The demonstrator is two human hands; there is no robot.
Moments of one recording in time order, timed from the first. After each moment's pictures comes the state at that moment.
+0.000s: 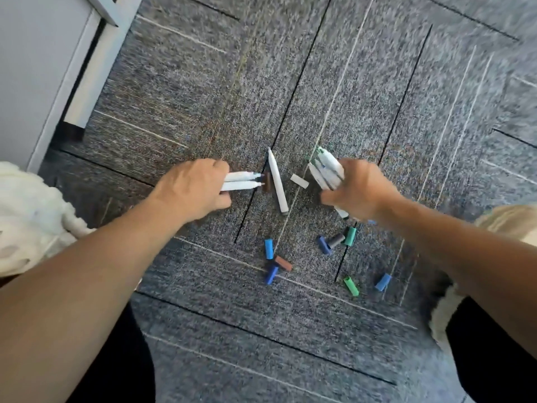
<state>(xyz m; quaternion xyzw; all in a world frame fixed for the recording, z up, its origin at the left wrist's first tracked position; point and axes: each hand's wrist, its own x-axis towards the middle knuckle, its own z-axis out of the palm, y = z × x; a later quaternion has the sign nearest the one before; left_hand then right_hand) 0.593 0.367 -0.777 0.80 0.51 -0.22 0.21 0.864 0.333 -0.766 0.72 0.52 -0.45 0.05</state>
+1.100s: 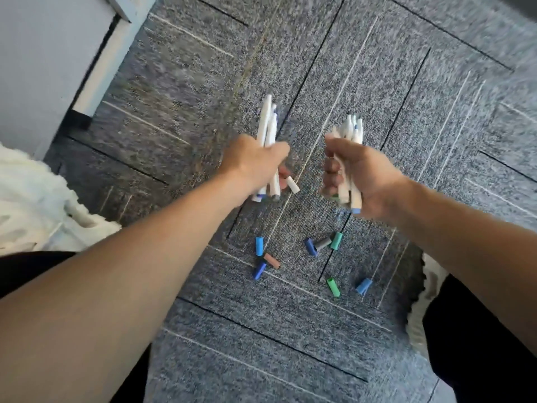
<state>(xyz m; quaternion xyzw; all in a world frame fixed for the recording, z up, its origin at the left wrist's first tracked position) 0.684 0.377 -0.731 0.35 0.70 0.14 0.60 0.862 0.361 -0.717 0.61 0.11 -0.74 -0.27</state>
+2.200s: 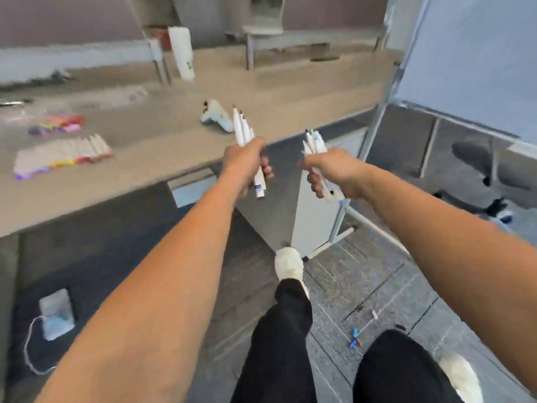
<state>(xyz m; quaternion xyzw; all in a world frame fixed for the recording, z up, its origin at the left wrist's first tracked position) 0.360 0.051 -0.073 0.23 0.60 0.67 0.37 0.517 0.126 -0.065 0.40 0.69 -0.57 -0.20</state>
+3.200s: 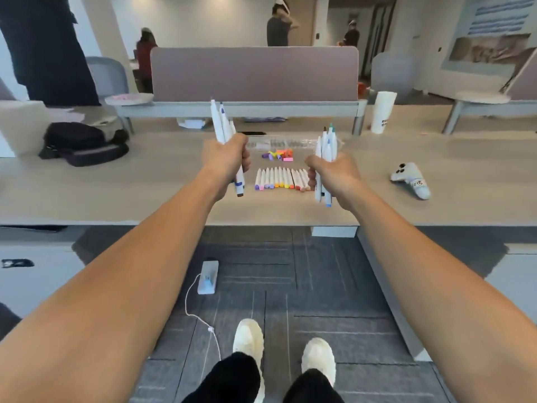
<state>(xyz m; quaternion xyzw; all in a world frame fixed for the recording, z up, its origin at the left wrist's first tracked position) 0.146 -0.214 0.026 0.11 0.69 0.71 0.00 0.224 -0.031 -0.005 0.17 0.74 -0.59 -0.26</state>
